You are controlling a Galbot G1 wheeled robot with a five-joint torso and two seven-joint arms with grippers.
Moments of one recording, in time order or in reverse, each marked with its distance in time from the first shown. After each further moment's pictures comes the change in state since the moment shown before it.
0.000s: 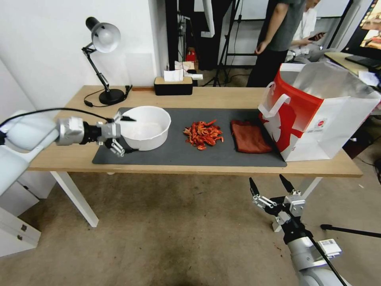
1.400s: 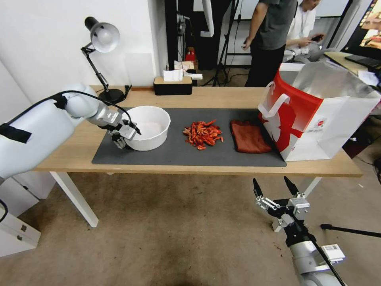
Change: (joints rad) left arm -0.507 -0.188 0.514 0.294 0.289 -0.082 0.282; right arm -0.022 0.024 0.015 -0.007 -0.005 0.038 0.005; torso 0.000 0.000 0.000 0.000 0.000
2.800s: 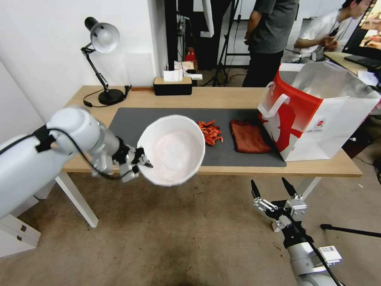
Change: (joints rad) left arm 0.463 0.250 -0.330 -0.692 0.338 -0.551 -0.119; right arm -0.009 0.007 -0.016 0.007 -0.025 0.007 0.001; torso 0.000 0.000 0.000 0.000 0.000
